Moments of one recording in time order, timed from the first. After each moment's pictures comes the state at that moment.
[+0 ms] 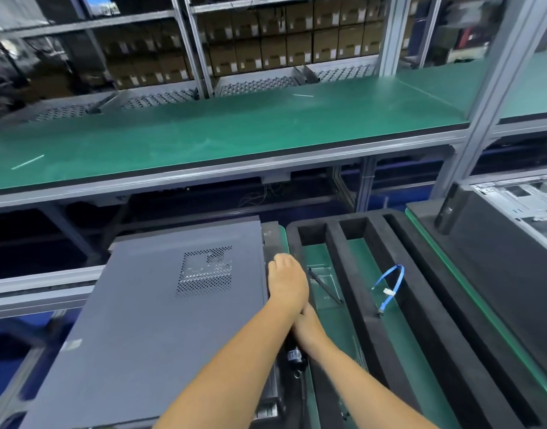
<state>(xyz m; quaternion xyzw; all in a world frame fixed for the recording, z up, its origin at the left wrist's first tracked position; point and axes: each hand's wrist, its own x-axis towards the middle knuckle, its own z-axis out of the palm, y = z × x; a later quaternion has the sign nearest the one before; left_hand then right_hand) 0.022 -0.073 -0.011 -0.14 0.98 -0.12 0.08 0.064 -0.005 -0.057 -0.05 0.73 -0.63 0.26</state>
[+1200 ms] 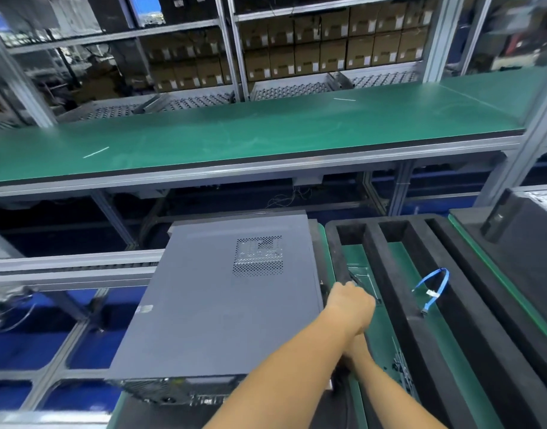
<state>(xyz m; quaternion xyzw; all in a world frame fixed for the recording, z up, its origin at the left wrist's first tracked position) 0.082 -0.049 0.006 0.11 0.97 -0.13 0.16 0.089 -0.004 -0.113 -0.05 0.87 -0.41 0.27</state>
